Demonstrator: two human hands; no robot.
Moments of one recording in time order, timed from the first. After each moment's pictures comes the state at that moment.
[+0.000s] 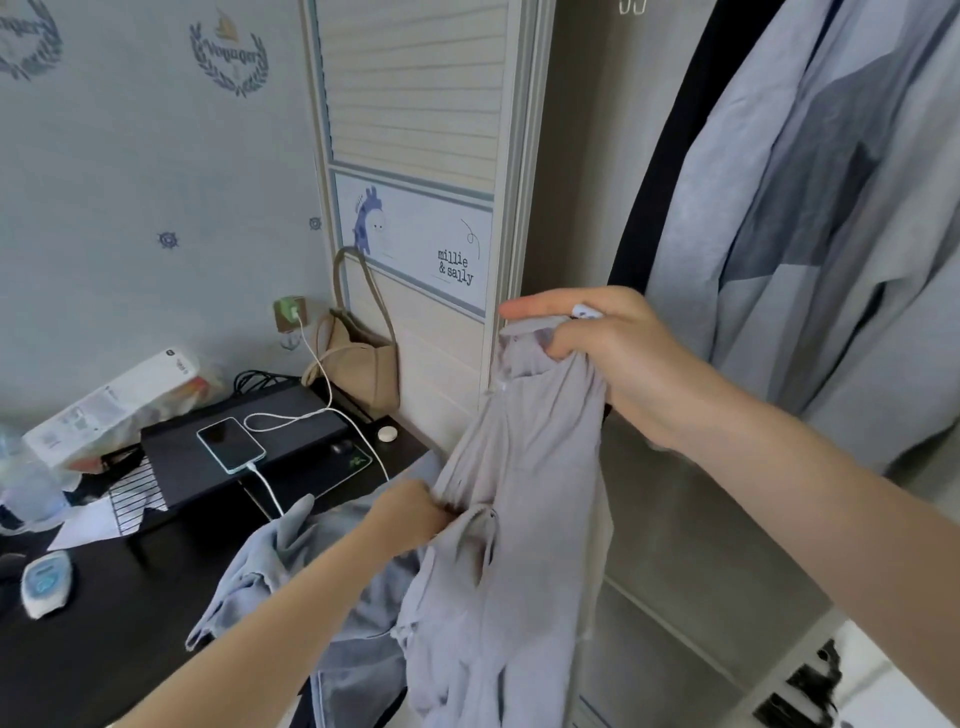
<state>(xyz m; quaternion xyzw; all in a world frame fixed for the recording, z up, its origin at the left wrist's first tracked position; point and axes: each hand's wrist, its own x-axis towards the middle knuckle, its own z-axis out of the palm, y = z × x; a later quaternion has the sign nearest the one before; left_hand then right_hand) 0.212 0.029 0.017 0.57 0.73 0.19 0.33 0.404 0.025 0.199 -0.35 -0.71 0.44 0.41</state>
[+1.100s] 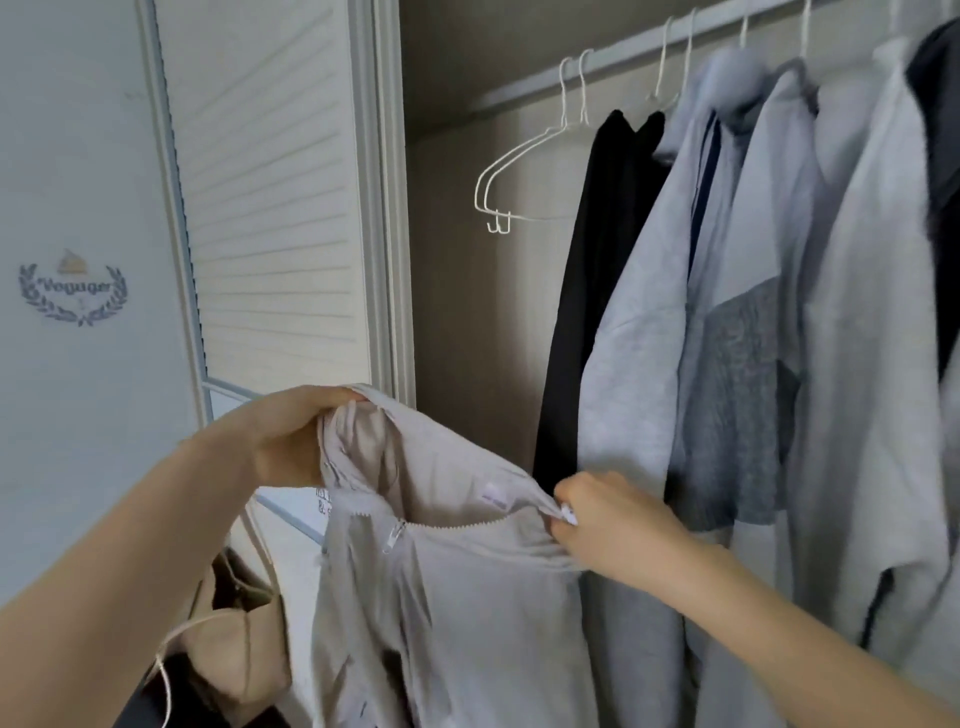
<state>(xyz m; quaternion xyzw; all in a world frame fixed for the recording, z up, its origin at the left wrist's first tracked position) 0.216 0.295 0.302 0.50 0.49 0.43 0.57 0.513 0.277 0.230 -0.60 -0.78 -0.02 0.18</state>
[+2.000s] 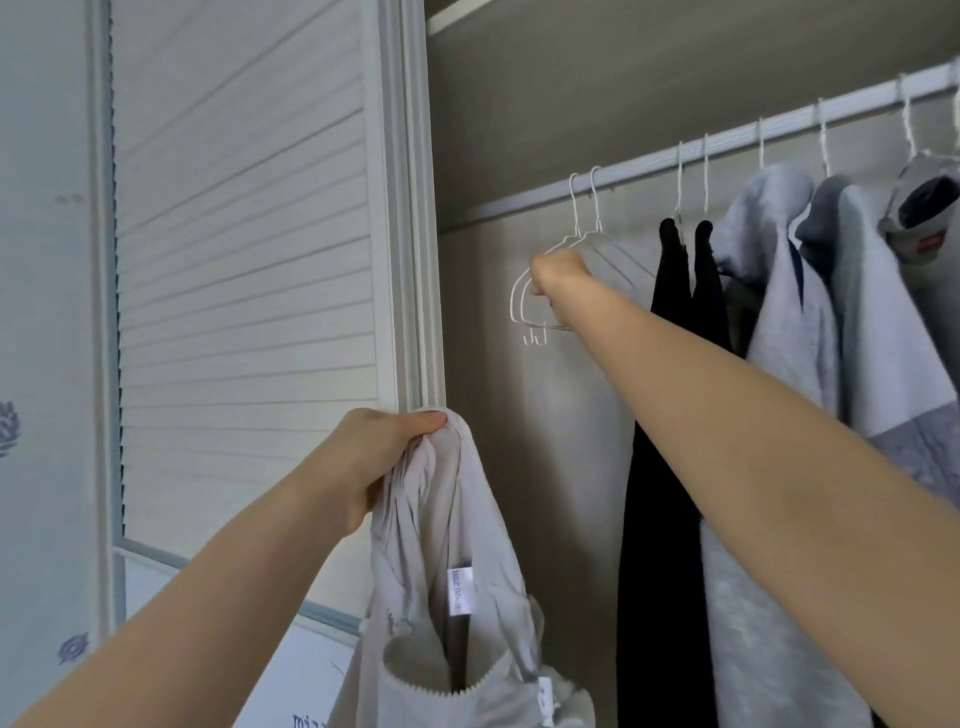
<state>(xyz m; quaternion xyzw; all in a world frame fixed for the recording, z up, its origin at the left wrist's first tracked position) 0.219 0.416 0.390 0.57 0.46 0.54 0.41 0.424 0.516 0.539 -0.57 -0.55 0.09 0.61</state>
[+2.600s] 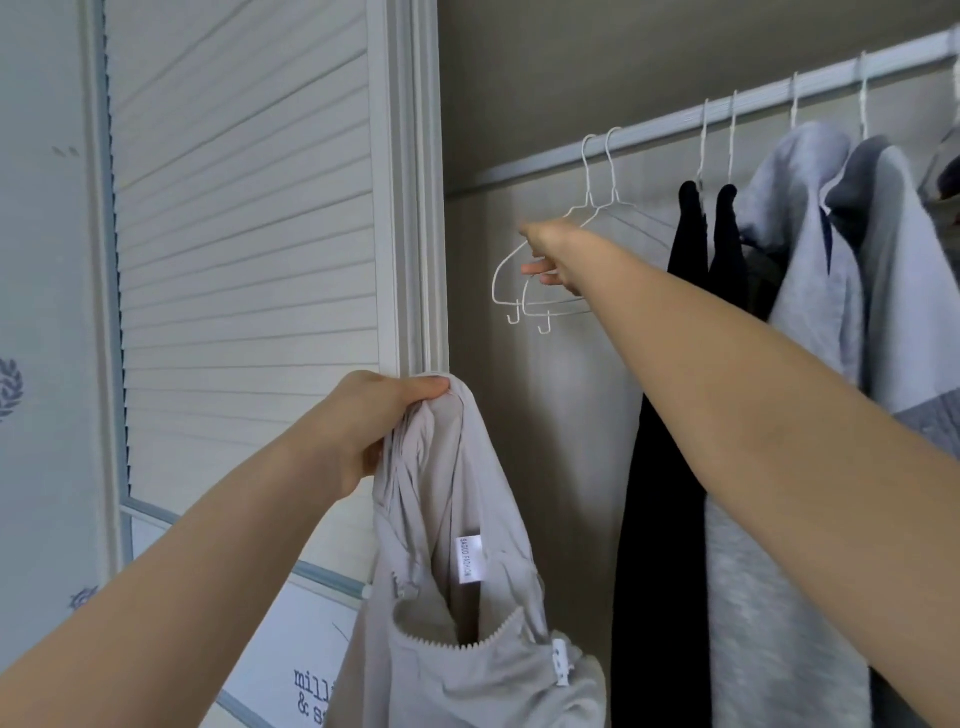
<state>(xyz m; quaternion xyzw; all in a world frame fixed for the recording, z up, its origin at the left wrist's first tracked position) 0.216 0.415 0.390 0.58 0.47 0.53 0.40 0.413 0.538 0.539 -0.51 -0.58 0.20 0.60</state>
